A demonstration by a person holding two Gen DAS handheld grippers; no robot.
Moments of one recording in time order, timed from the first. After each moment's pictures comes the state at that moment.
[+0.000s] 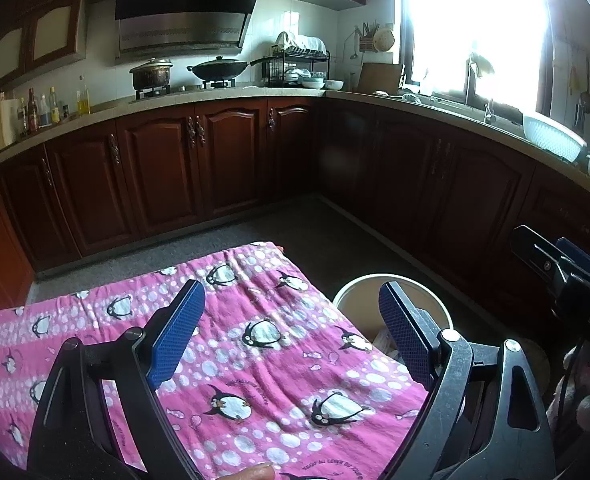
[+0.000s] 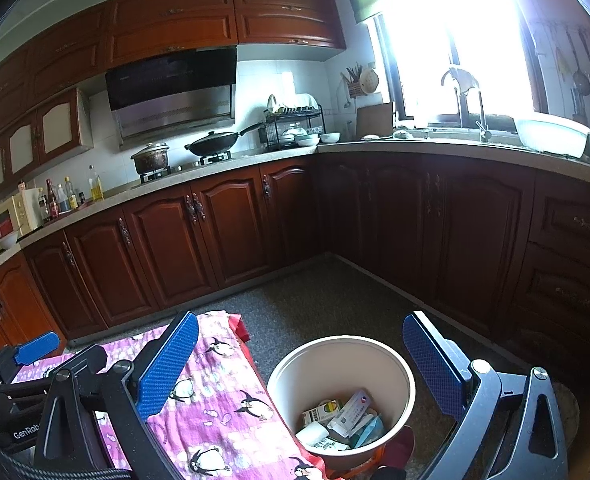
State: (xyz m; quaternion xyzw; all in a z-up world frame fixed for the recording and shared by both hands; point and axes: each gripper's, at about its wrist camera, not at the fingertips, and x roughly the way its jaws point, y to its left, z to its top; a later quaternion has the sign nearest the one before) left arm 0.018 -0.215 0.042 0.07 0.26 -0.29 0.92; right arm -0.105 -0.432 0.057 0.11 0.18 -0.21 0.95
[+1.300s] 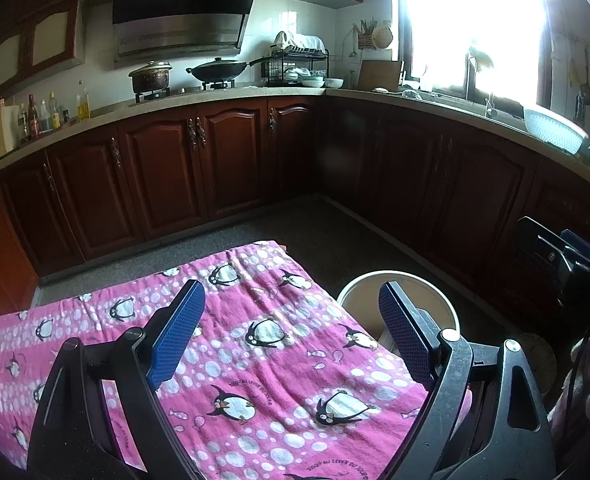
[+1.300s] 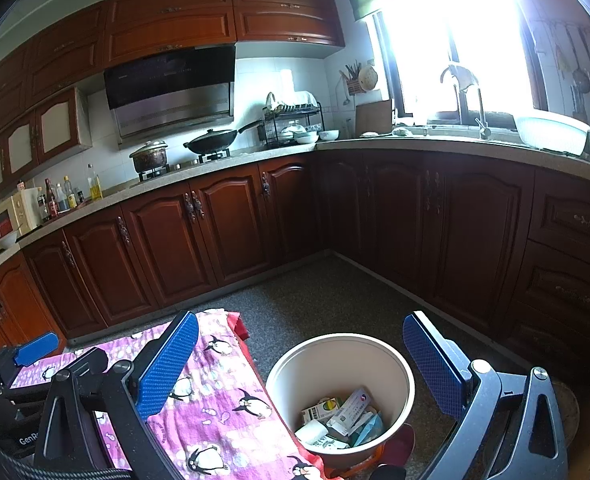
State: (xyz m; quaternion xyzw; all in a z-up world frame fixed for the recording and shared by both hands) left arm 0.017 -0.217 0.037 0.08 0.26 -0.29 0.92; right arm -0.103 -0.433 0.055 0.11 0.19 -0.21 0.95
